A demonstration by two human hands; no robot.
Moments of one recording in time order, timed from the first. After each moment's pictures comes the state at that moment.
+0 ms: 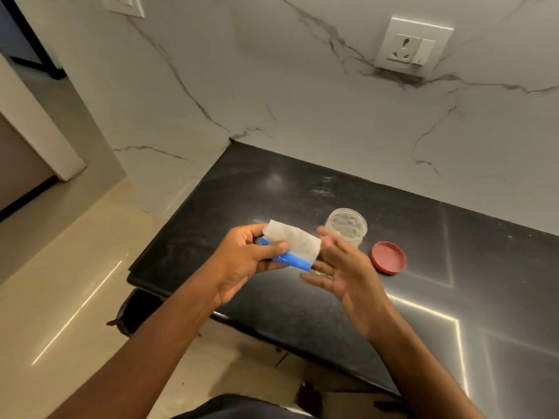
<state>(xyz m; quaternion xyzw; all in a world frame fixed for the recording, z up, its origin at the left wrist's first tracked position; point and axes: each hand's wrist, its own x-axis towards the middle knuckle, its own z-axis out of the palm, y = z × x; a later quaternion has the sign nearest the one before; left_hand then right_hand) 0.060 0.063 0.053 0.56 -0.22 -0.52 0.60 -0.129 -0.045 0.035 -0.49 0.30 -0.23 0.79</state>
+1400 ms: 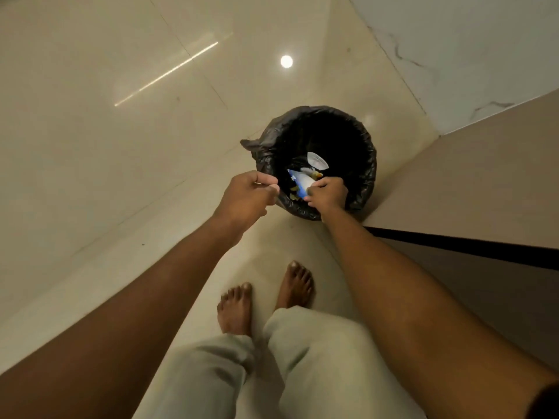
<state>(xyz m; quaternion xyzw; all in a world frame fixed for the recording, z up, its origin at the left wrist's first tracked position) 0.421 0.401 -0.581 0.74 0.14 -0.40 0.52 0.383 0.210 -0.705 -0.72 0.52 0.13 0.43</state>
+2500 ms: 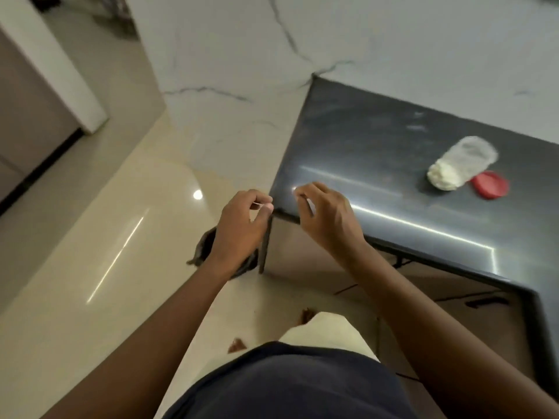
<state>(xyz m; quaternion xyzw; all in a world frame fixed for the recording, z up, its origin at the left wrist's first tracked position) 0.271 0.314 -0.037 0.77 -0.39 -0.20 0.46 0.127 0.196 -0.004 -0.91 0.26 -0.27 0.16</state>
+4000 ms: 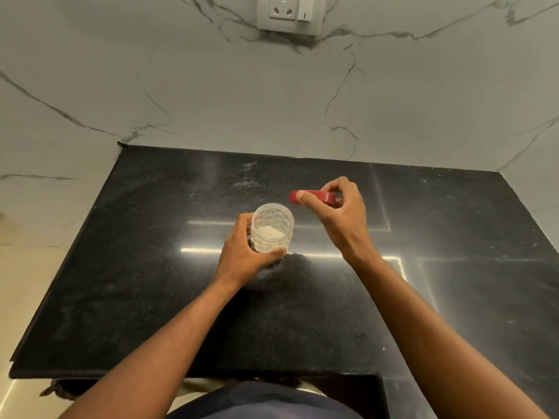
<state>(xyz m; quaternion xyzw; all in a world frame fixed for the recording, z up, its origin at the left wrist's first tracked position) 0.015 -0.093 -0.070 0.69 -0.47 -0.31 0.46 -0.166 -0.191 0.018 -0.66 0.52 -0.39 0.37</state>
